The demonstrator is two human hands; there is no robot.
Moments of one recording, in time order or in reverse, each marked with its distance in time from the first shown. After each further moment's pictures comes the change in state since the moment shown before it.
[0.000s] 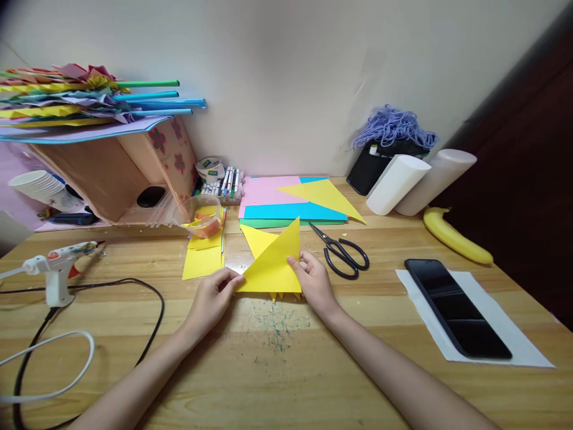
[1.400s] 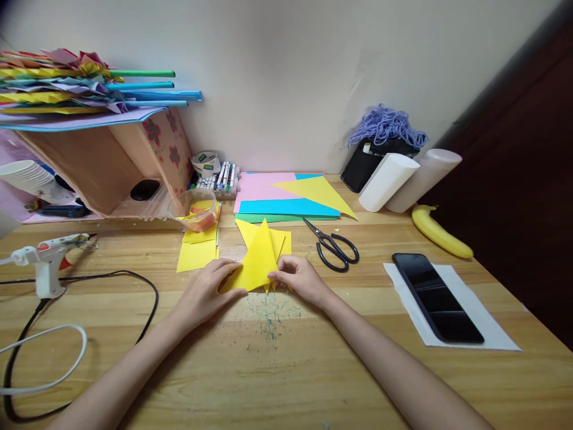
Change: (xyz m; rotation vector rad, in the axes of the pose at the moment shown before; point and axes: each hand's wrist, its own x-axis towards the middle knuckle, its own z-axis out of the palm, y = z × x) left_hand -0.003 0.000 -0.011 0.396 -0.129 0.360; right_hand 0.000 -0.002 -0.006 -0.107 -0.331 0.034
